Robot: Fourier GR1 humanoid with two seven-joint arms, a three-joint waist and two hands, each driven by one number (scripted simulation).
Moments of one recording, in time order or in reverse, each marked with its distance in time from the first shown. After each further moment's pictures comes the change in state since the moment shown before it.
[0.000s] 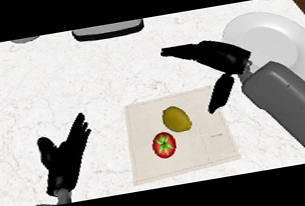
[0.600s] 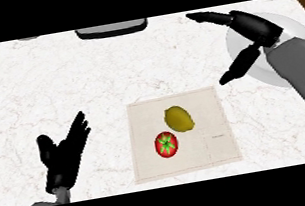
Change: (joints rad) left arm -0.019 0.025 -0.017 0.010 0.026 -0.001 -0.002; right arm -0.089 -0.069 -0.157 0.252 -0.216 -0.019 -0.264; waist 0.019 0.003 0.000
